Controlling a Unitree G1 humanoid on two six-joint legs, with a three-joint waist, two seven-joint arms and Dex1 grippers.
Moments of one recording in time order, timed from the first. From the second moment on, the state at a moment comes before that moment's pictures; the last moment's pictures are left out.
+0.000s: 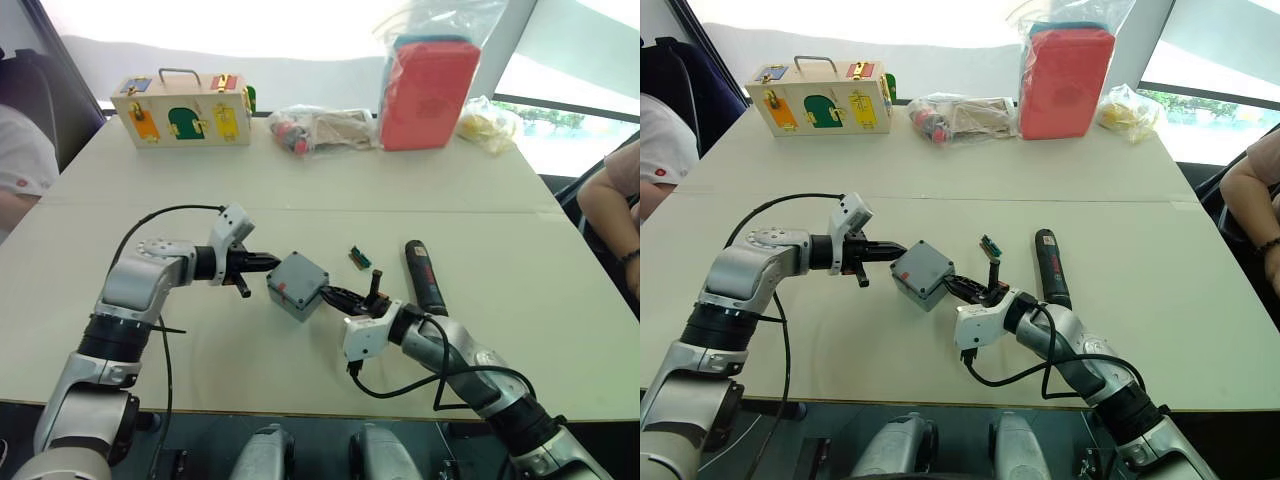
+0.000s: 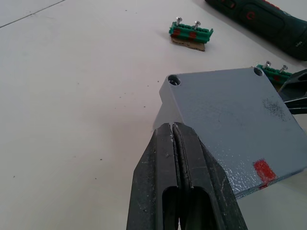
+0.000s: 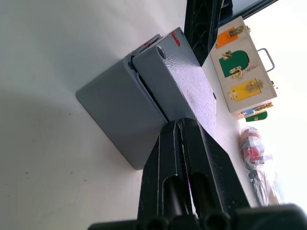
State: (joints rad) left arm -0.62 0.61 -0.11 0.10 -0.34 0.77 -1.03; right arm -0.25 -0.50 0.40 -0.08 -0.74 -0.42 0.32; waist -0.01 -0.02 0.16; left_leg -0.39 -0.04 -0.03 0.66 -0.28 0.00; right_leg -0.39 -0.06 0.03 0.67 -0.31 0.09
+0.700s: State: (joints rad) left arm -0.62 0.61 -0.11 0.09 -0.34 0.77 -1.03; right arm -0.23 -0.50 0.38 -0.08 -0.73 -0.42 0.32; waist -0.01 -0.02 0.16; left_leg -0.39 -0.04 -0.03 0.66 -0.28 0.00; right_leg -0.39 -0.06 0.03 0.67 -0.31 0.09
